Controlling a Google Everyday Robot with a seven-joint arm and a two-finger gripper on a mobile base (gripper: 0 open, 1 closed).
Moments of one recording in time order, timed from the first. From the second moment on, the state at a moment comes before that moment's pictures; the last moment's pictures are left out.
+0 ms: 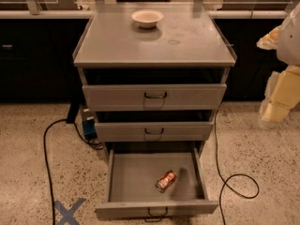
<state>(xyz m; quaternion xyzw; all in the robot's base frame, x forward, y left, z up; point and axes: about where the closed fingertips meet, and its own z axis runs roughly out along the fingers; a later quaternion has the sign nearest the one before) 0.438 -0.216 0.978 -0.60 0.78 -0.04 0.16</state>
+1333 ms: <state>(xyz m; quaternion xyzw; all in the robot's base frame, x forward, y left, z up) 0.456 -0.197 0.840 -0.61 0.77 0.04 0.20</state>
